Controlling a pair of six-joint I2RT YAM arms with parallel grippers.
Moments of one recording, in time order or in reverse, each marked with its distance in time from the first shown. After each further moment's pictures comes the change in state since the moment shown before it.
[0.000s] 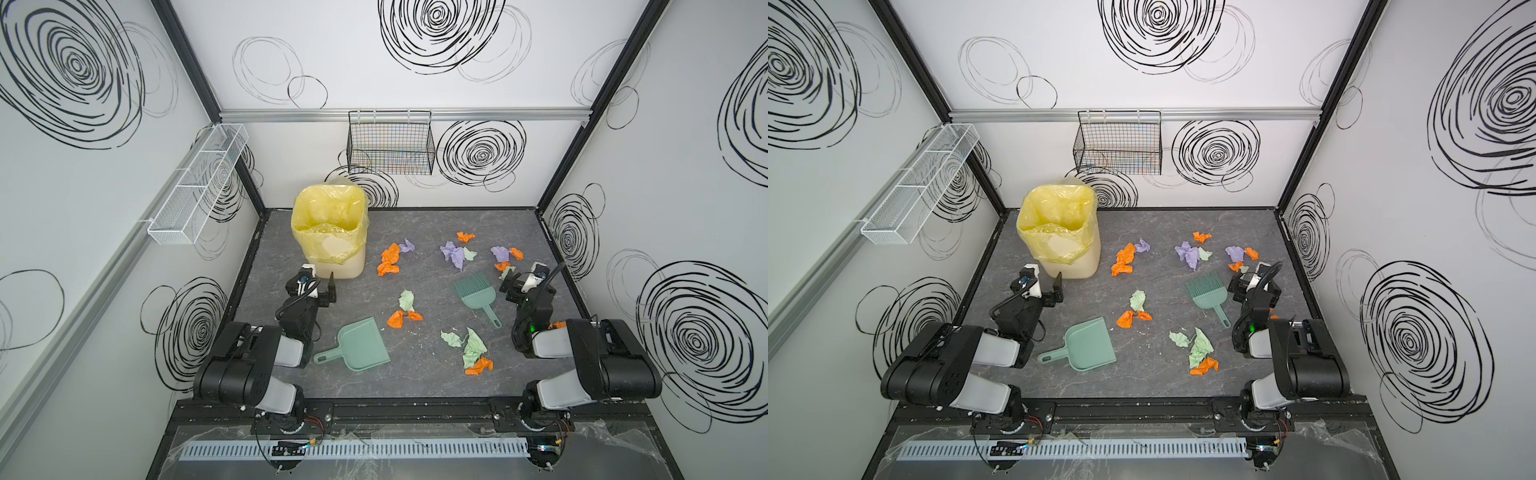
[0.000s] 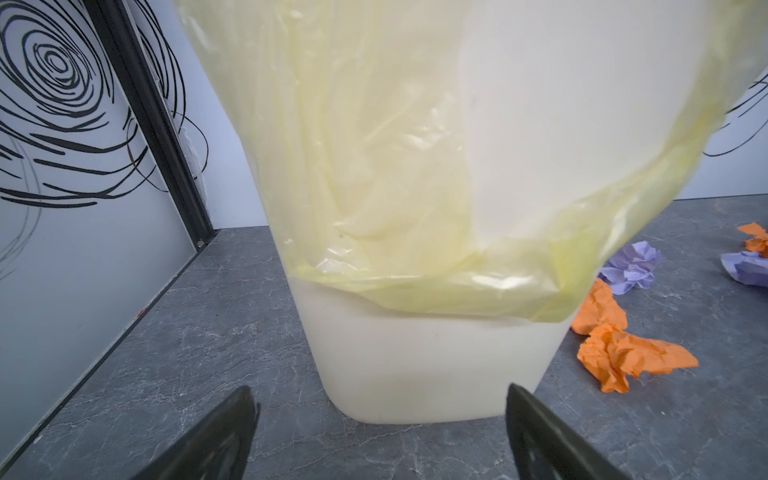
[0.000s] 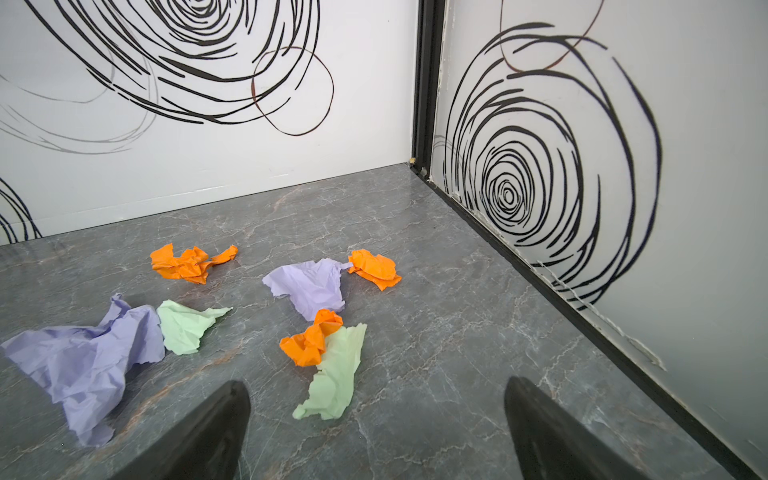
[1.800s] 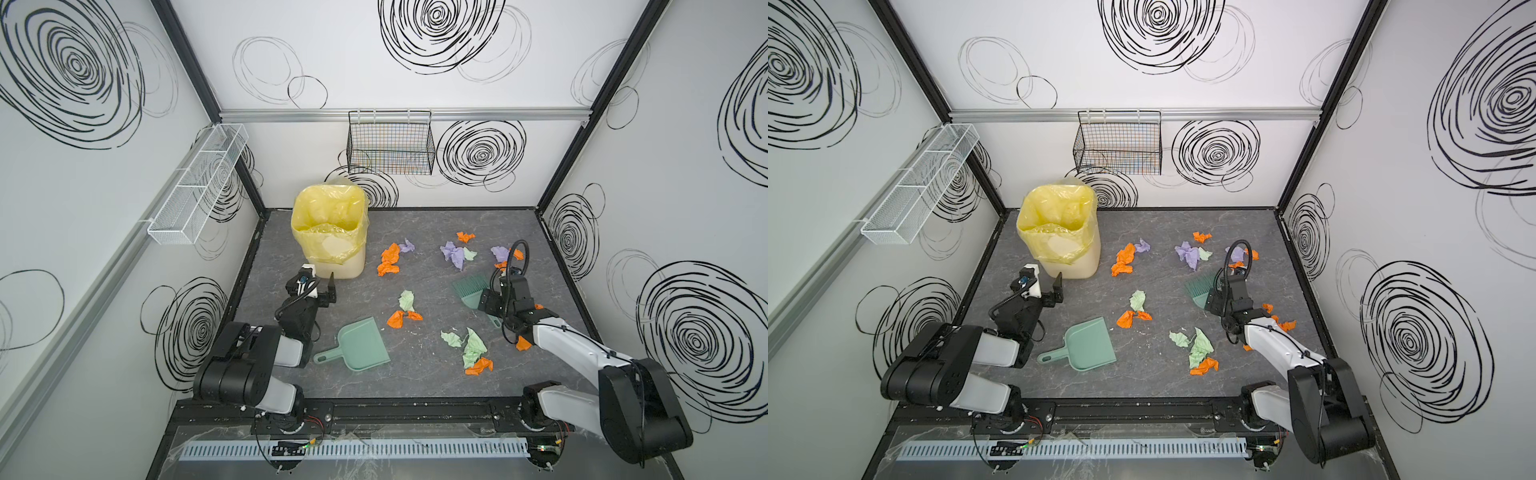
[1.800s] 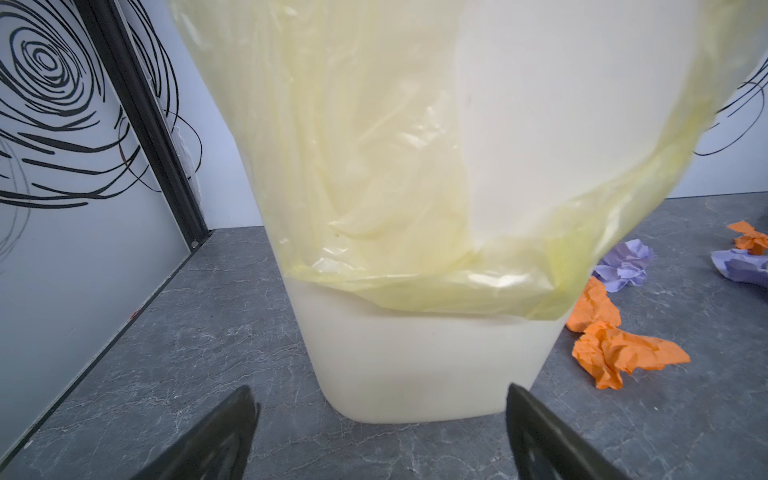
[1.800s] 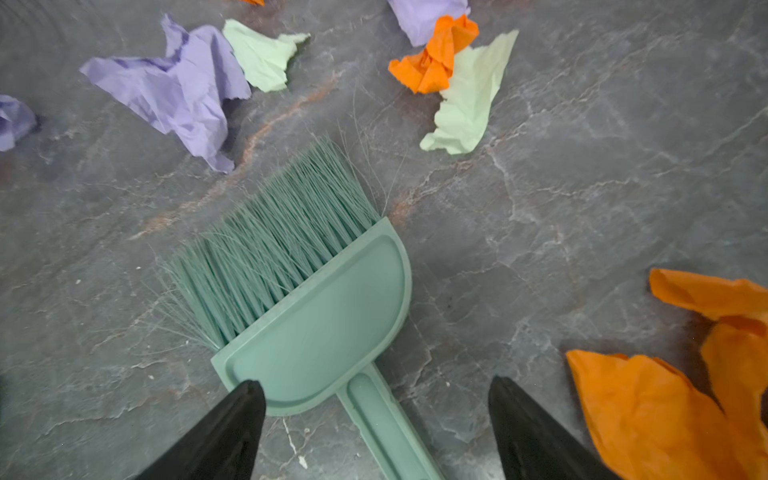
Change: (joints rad) left arm 0.008 0.000 0.000 -0.002 0.026 -0.001; right arm 0.234 -0.255 0.295 -1.252 -0.118 0.367
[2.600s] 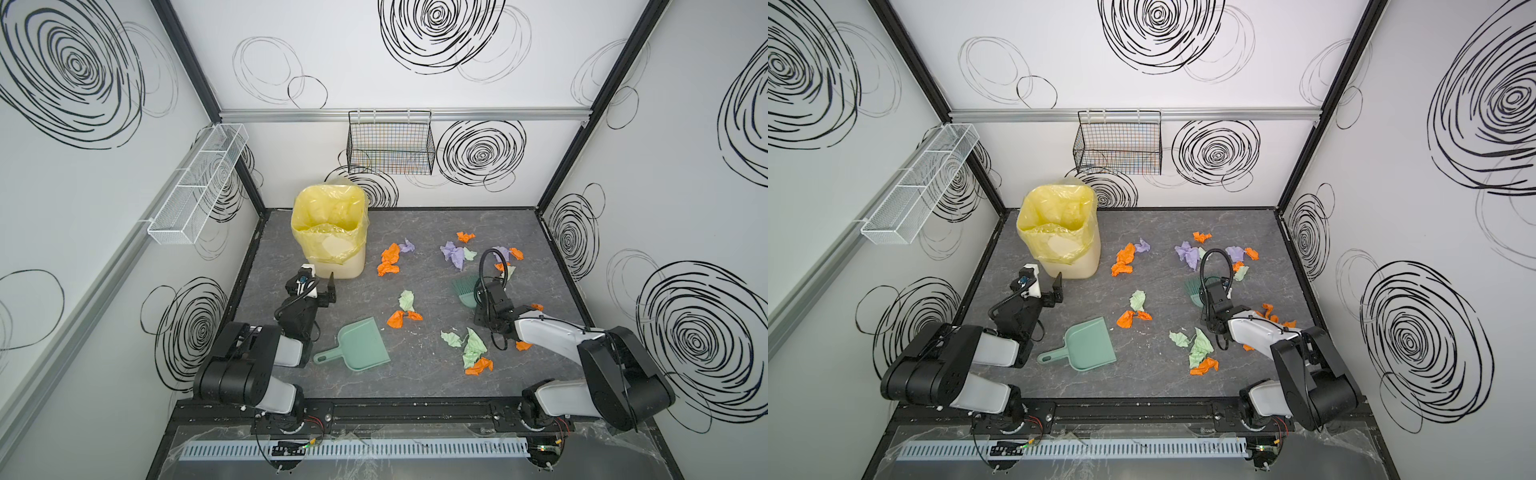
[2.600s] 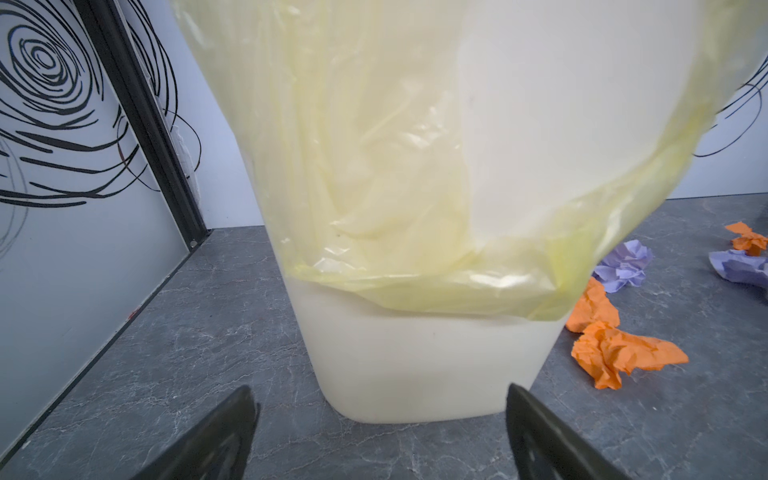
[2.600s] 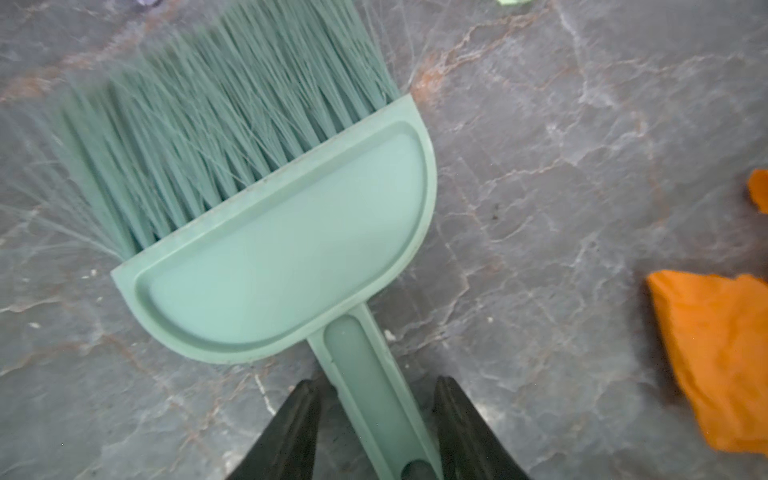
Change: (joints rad) left arm 0.006 0.000 0.000 0.000 0.010 -0.003; right arm 0.176 0.139 0.004 -0.056 0.099 0.100
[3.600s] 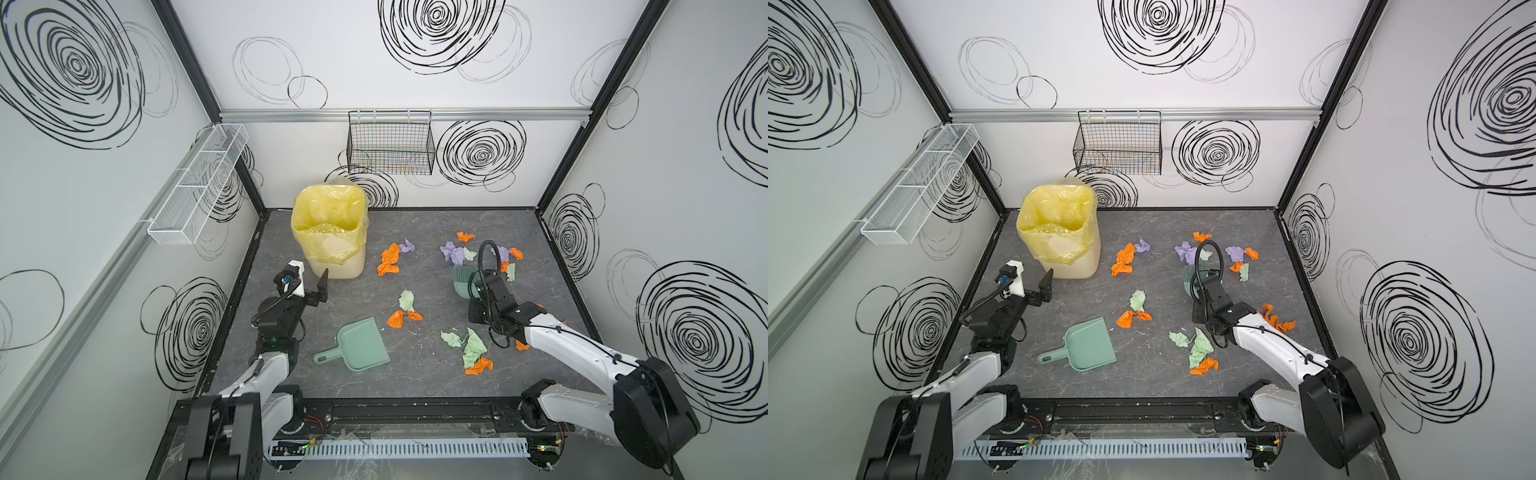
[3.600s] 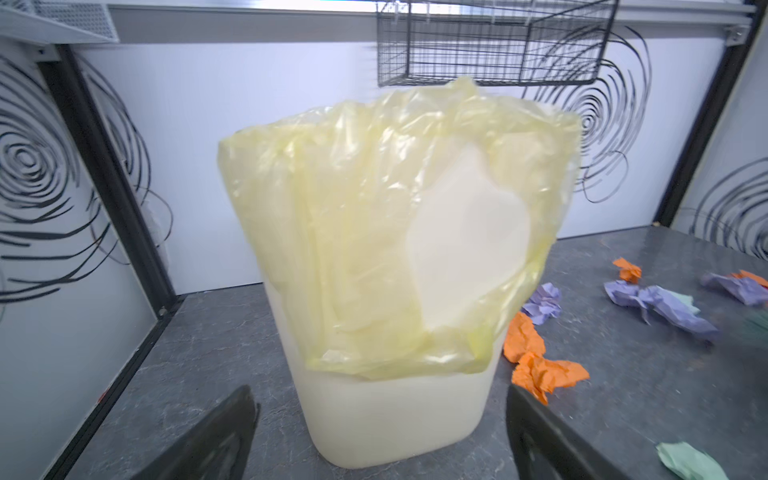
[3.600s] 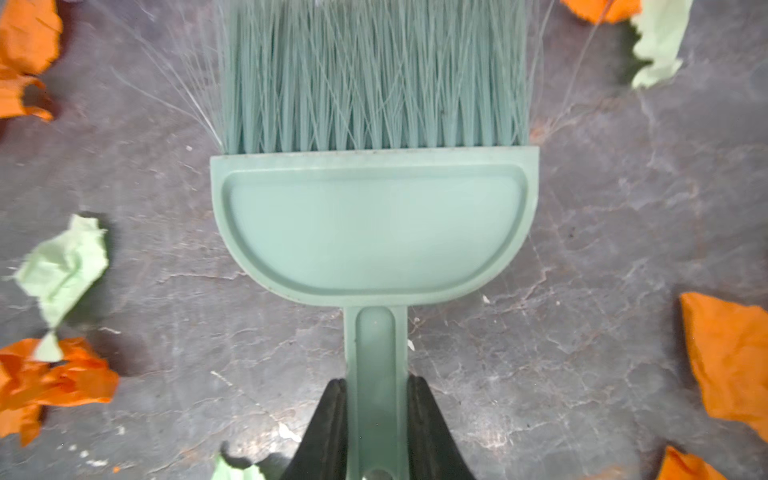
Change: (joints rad) left arm 0.162 -0.503 0.066 -0.474 0.366 0.038; right arm 0.093 -0.207 0.129 -0.211 -0.082 -0.060
